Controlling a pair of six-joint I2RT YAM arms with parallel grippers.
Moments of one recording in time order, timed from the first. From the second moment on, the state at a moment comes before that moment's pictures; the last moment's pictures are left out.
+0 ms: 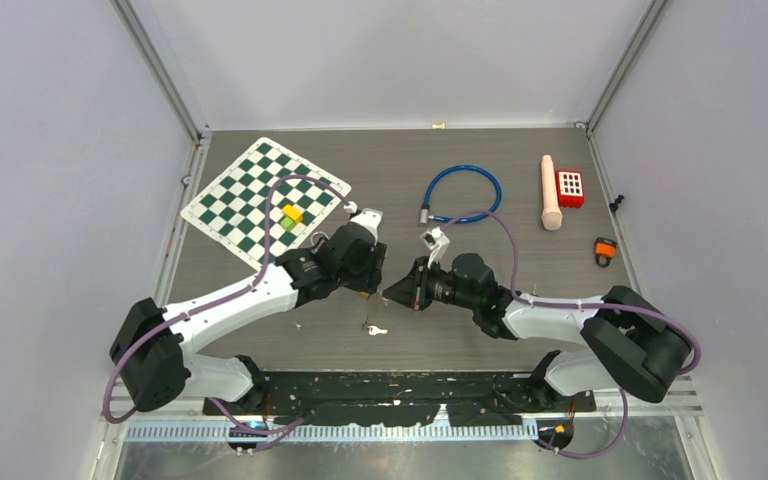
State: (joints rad) left arm -0.89 1.31 0.93 -0.45 -0.21 -0.44; right arm 0.81 1.35 0.40 0.71 -0.33 0.71
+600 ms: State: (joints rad) left arm -0.89 1.30 0.93 -0.45 -0.18 -0.45; right arm 0.80 1.33 0.38 0.71 -0.36 0.72
